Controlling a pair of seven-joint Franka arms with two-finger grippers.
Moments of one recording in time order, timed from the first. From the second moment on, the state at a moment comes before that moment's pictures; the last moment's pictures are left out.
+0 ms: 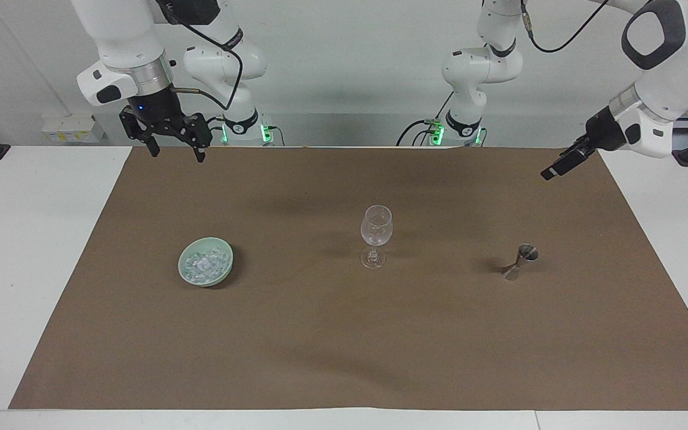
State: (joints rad) left arm 0.06 0.05 0.05 -1.58 -0.31 1.42 -0.64; right arm 0.06 -0.02 0.02 -1.55 -0.03 1.56 0.23
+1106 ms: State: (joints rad) left arm 0.06 0.36 0.40 -1.54 -0.79 1.42 -0.85; right arm 0.06 -0.02 0.02 -1.55 -0.03 1.56 0.23
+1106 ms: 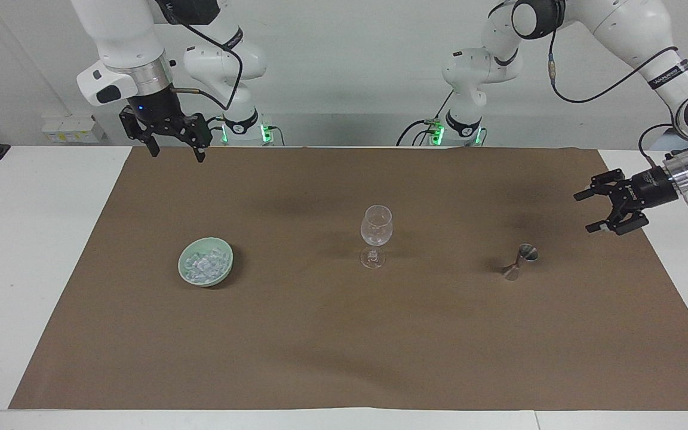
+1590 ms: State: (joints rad) left arm 0.05 0.38 0.41 -1.54 -0.81 1.44 -0.90; right arm 0.06 -0.02 0.02 -1.55 -0.03 1.56 0.23
